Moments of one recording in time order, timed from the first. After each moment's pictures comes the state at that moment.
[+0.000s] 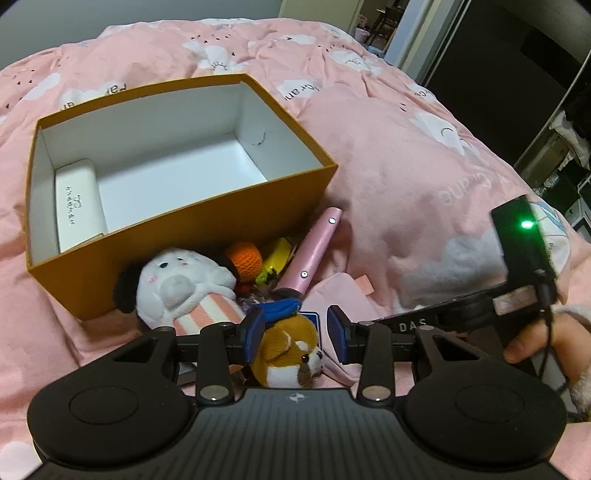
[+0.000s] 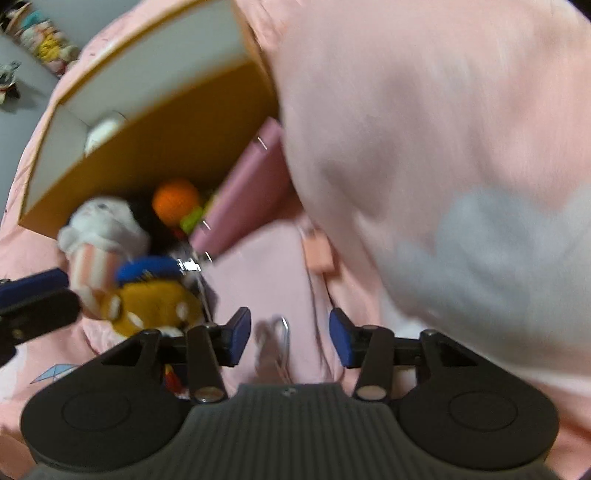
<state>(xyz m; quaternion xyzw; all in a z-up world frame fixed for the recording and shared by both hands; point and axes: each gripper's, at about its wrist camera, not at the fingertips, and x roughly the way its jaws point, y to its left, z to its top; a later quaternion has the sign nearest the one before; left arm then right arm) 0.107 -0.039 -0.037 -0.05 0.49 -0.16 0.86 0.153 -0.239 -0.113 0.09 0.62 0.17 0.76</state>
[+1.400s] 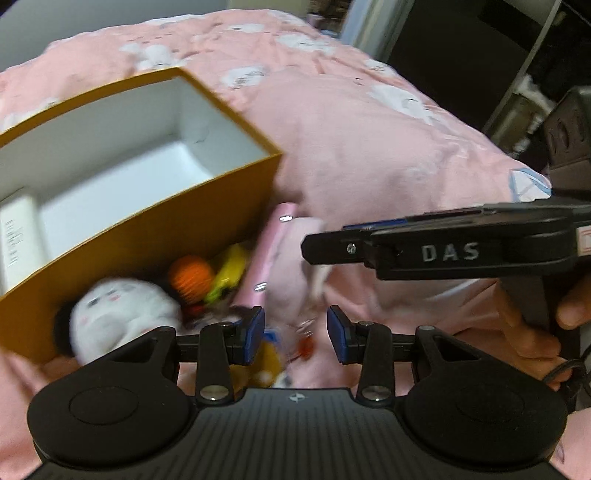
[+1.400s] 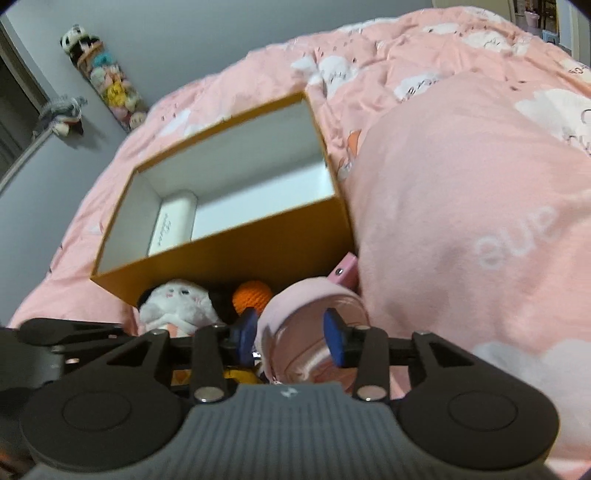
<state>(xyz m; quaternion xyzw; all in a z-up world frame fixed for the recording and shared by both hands) 0.132 -0.078 -0.062 0.00 0.49 -0.23 0.84 0.144 -0.230 -0.038 0.09 0.45 0.25 0.85</state>
